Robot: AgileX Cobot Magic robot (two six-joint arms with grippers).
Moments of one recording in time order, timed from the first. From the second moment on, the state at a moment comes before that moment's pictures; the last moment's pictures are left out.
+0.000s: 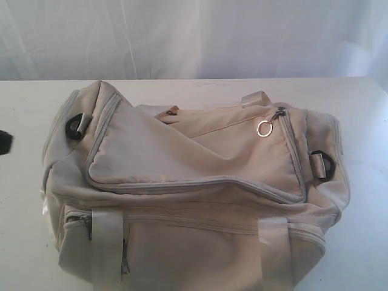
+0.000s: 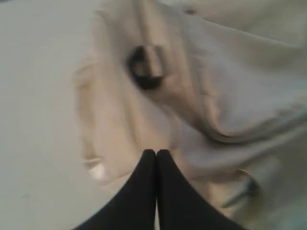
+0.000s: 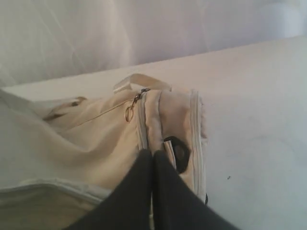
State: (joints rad) left arm -0.10 0.81 -0.73 -0.39 0.74 0.46; right arm -0.14 0.34 -0.45 0.41 0.54 -0.09
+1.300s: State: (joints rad) left arm -0.52 2.10 -1.71 -0.81 0.54 1.06; right arm -0.07 0.55 -0.58 0.36 0.77 -0.28
